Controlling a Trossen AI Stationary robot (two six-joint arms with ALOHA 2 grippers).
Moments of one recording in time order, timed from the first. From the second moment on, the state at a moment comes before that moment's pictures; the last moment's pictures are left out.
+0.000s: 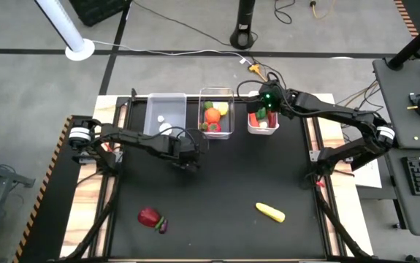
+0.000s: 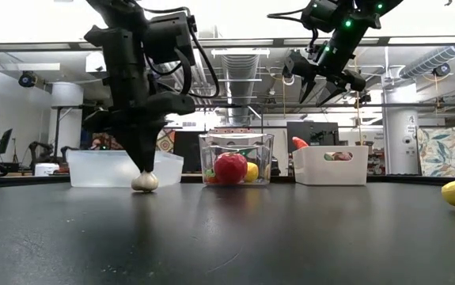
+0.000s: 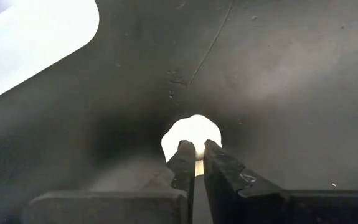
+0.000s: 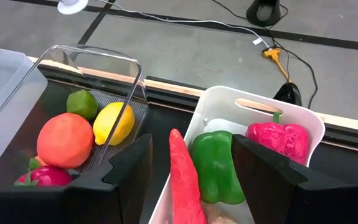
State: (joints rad) left arm 0.01 1.67 1.01 -0.69 -0.17 -1.03; right arm -0.53 1.34 1.09 -0.55 0.42 0.61
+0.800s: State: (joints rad) left arm 0.47 1.36 1.35 -1.05 -0.26 -0.39; right arm -0.53 1.34 1.09 -0.54 0.41 0.60
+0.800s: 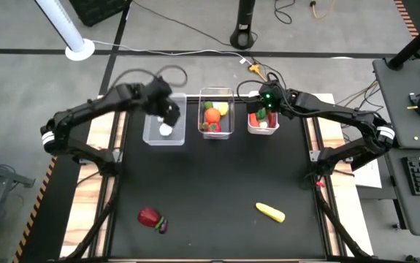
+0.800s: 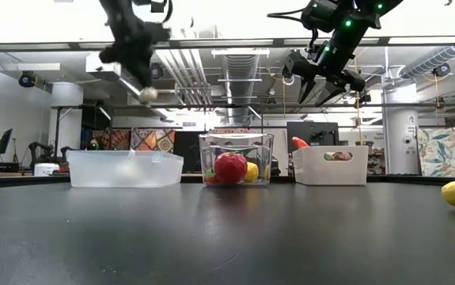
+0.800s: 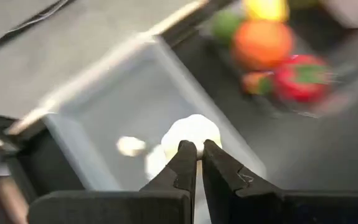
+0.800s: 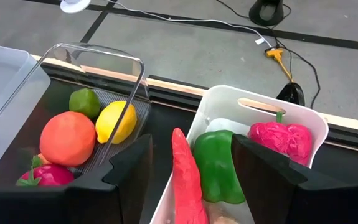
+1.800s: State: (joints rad) left arm 0.85 1.66 1.17 -0.75 -0.10 -0.06; right arm -0.53 1.34 1.09 -0.55 0.41 0.62
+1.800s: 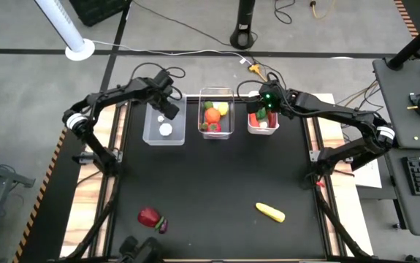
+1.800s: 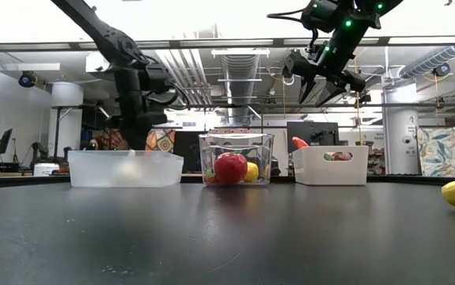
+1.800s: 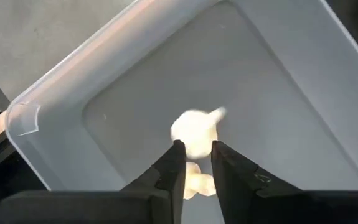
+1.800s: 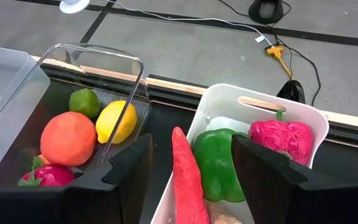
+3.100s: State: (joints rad) left arm -0.53 1.09 1.20 -1.28 0.12 -0.78; right arm -0.53 1.34 1.08 -0.54 0.36 0.57
